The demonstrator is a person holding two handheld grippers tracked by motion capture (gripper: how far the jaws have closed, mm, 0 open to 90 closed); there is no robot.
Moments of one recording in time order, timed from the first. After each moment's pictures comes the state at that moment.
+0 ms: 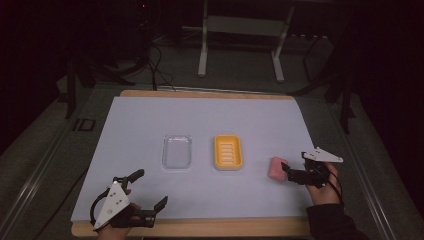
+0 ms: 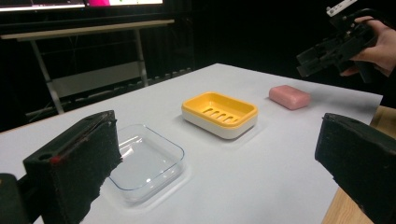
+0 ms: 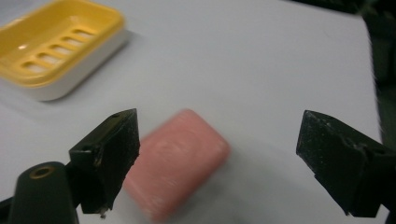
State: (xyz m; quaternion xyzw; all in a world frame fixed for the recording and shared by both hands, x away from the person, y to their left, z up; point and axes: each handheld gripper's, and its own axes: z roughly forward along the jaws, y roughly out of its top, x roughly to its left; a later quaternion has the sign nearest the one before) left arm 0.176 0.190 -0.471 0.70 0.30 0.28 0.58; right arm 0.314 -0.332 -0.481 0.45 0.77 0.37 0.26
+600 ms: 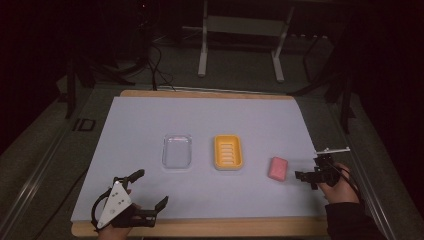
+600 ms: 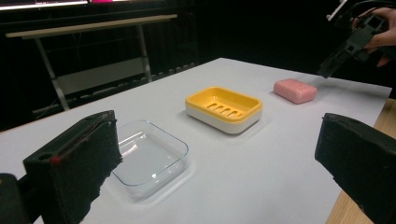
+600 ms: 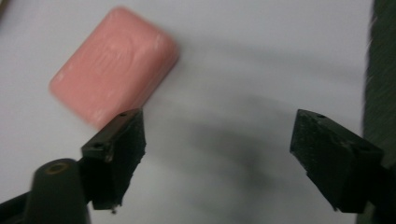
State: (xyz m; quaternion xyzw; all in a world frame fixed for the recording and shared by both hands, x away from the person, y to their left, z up) left arm 0.176 0.188 -0.472 0.71 0.30 0.29 0.57; right arm 0.324 -0.367 -0.479 0.58 0.77 0.23 0.12
